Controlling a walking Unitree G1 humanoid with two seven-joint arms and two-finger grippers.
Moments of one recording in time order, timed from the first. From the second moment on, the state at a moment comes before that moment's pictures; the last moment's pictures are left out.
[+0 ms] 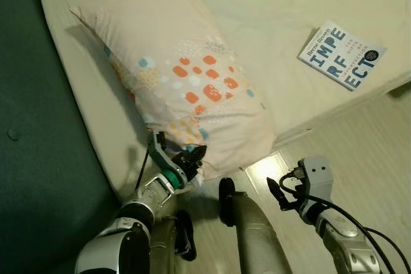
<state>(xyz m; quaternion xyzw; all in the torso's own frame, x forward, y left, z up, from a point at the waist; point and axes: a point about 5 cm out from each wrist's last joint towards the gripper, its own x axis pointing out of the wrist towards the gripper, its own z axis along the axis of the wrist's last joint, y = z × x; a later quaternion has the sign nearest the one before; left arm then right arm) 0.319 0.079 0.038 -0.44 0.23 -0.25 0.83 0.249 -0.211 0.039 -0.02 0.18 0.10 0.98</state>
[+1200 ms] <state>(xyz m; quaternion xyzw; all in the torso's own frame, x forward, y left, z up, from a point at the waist) 0.327 0.343 0.125 -0.14 0.03 0.29 0.95 0.320 -0.170 0.064 0.01 0.11 0.12 0.99</state>
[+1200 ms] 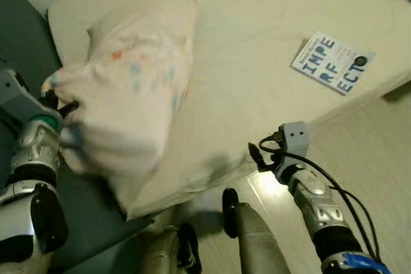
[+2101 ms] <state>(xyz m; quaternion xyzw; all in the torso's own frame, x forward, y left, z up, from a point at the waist) 0.199 0.329 -0.018 0.04 0.32 0.31 0.90 0.328 -0.162 0.055 0.02 0.12 0.13 0.98</state>
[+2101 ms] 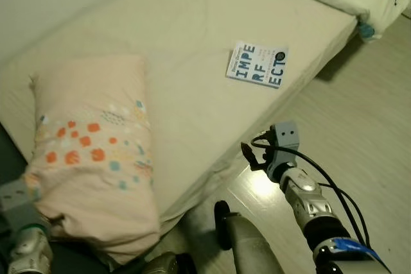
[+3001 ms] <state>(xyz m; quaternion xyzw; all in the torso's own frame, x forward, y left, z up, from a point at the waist) 0.195 0.248 -0.001 0.13 0.49 -0.11 0.85 0.328 -0.159 0.050 0.02 0.13 0.14 0.98</state>
